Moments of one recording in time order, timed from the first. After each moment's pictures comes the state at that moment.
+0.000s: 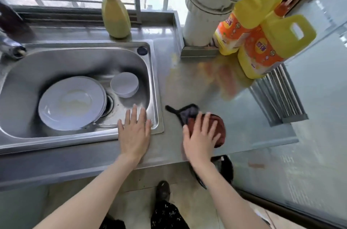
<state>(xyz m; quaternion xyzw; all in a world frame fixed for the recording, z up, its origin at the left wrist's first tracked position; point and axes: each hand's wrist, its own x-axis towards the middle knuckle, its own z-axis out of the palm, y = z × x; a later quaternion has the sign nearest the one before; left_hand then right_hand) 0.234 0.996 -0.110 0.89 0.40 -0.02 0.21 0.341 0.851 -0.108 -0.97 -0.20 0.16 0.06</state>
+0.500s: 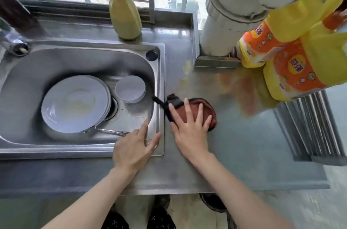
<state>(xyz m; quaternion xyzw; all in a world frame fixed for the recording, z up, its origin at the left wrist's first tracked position) 0.254 1.008 -0.113 0.89 0.42 -0.02 0.17 0.405 0.922 -0.123 -0.89 -0.45 0.10 0.04</state>
